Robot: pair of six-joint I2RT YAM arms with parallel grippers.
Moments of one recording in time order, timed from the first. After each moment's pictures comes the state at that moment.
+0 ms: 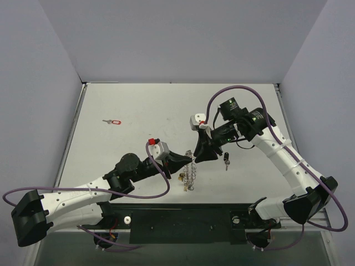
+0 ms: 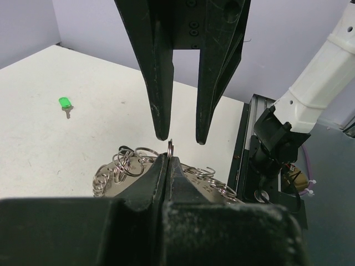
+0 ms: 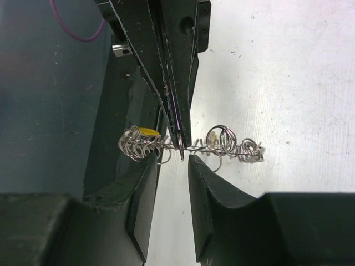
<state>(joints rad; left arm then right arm) -1.04 0.97 0.51 0.60 0.20 -0.20 0.58 1.35 1.44 -1.16 -0.96 -0.78</state>
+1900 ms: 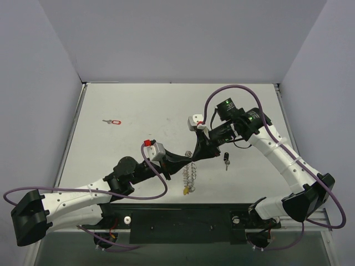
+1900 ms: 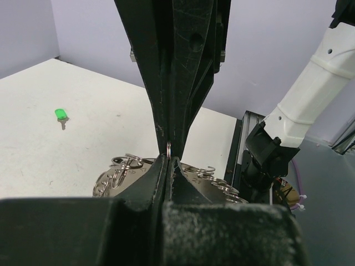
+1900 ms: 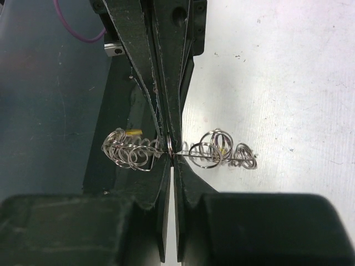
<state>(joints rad) -1.05 0.96 0.47 0.71 0.17 -0.24 0.60 1.37 1.43 -1.14 -0.99 -0.79</state>
